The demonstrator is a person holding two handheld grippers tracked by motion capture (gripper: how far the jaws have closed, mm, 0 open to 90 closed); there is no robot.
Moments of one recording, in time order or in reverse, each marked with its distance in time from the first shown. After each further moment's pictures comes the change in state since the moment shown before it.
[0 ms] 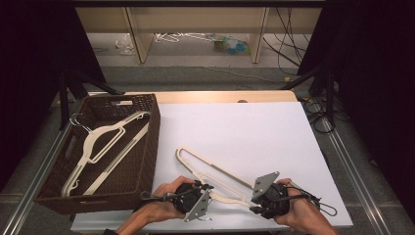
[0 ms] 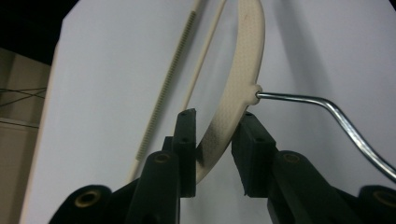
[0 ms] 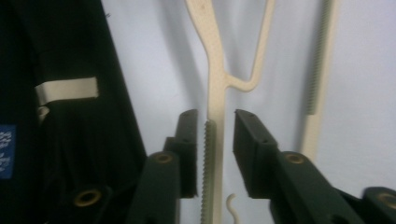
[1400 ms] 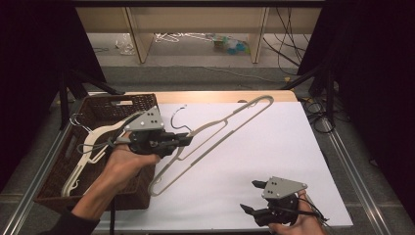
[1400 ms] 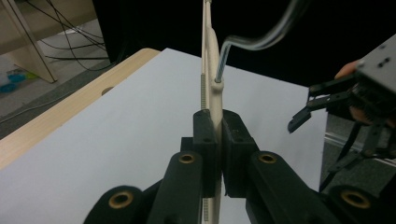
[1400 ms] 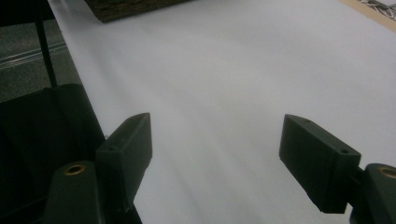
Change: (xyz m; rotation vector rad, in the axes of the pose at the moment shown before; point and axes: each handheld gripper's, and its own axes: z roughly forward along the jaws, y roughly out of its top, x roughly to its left) left arm 0.132 0.011 -0.142 -0.253 0.017 -0.891; right arm 0.026 -0.005 -0.022 -0.415 -0.165 0.165
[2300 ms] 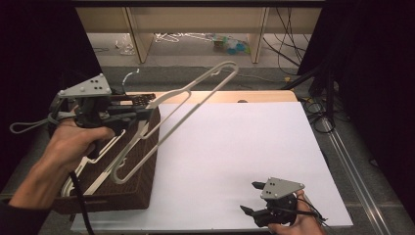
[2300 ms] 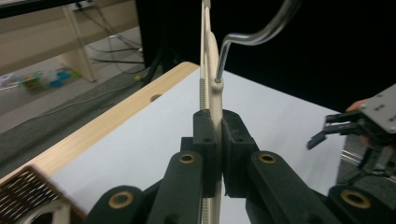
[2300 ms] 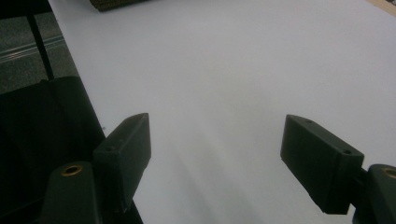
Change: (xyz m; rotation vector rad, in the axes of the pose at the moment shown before) left arm 0.040 0.030 -0.087 -0.017 0.154 -0.041; right arm -0.001 -0.004 0.005 0.027 0.007 0.000
